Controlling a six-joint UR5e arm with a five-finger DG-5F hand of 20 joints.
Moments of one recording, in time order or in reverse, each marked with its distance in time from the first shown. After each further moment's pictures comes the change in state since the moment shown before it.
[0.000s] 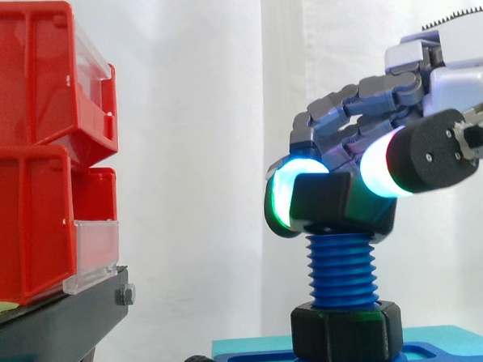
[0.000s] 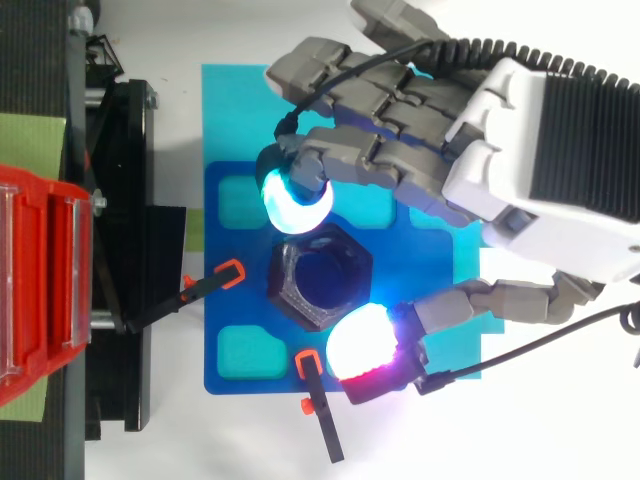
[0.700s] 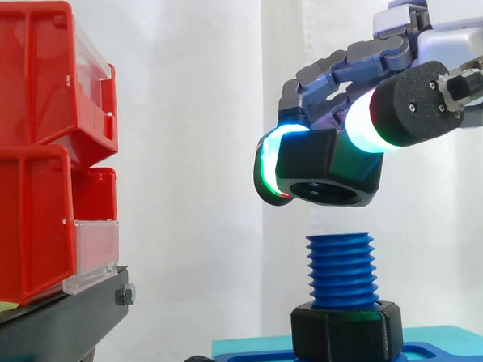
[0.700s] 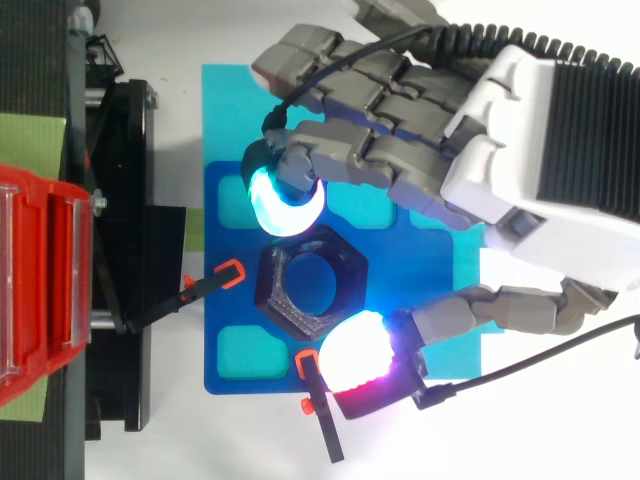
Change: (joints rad) arm 0.002 -0.001 0.064 -0.074 -0.001 -0.004
